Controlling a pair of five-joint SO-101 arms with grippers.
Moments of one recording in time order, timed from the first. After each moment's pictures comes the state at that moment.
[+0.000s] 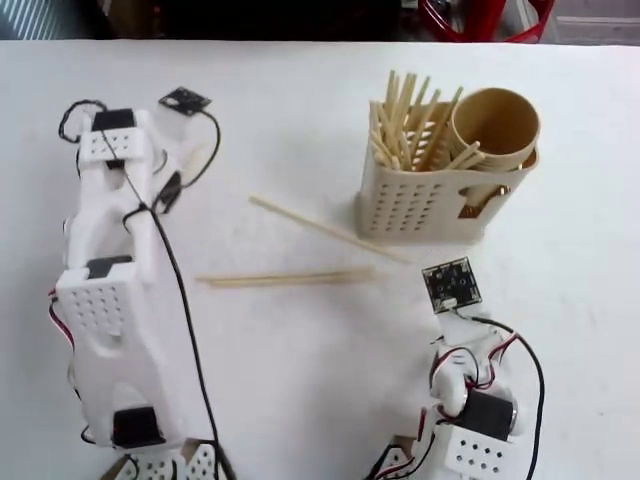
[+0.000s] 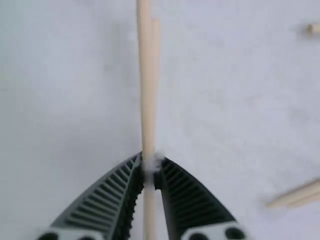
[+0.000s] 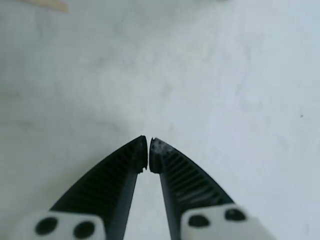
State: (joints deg) left arm -14.9 41.9 -33.7 88.5 -34.9; right arm 14.6 -101.7 94.6 69.8 34.8
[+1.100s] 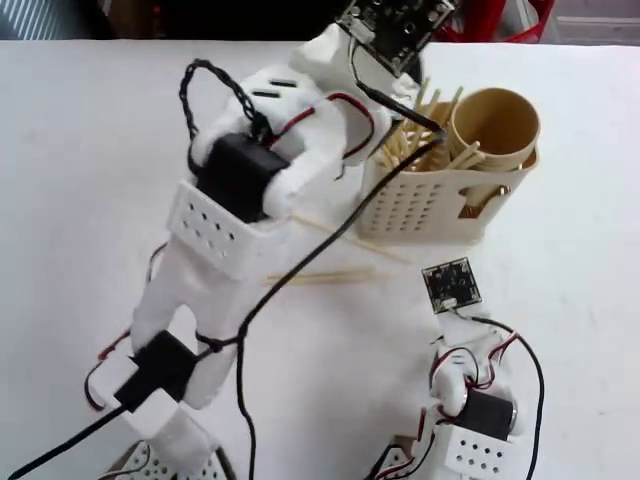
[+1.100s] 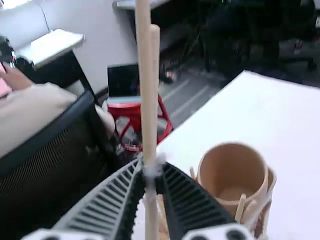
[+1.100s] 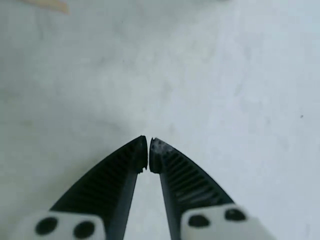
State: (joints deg) left arm 32.9 7.2 -49.1 64.4 -13.6; right arm 14.5 -101.7 94.6 69.8 34.8
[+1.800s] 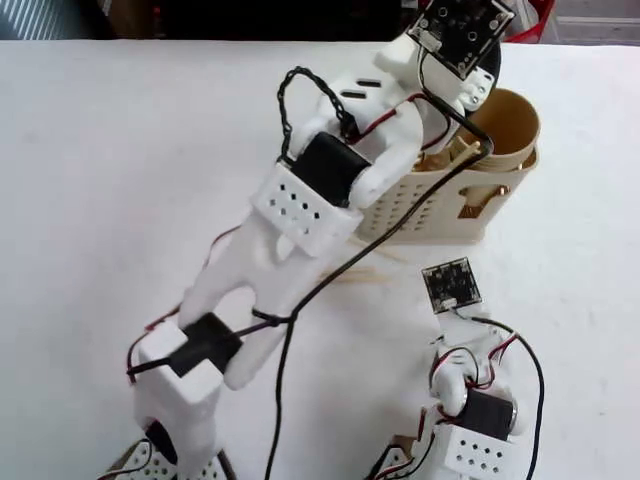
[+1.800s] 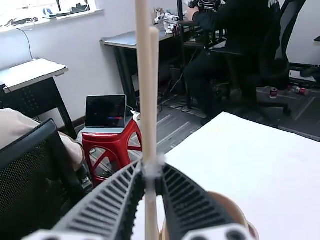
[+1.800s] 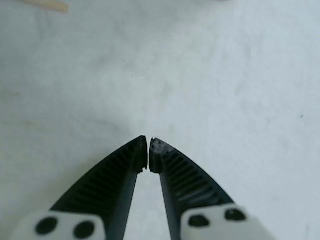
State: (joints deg) left arm 36.4 20.3 -49.1 47.2 -7.3; right arm 14.5 -101.7 94.7 69.8 34.8
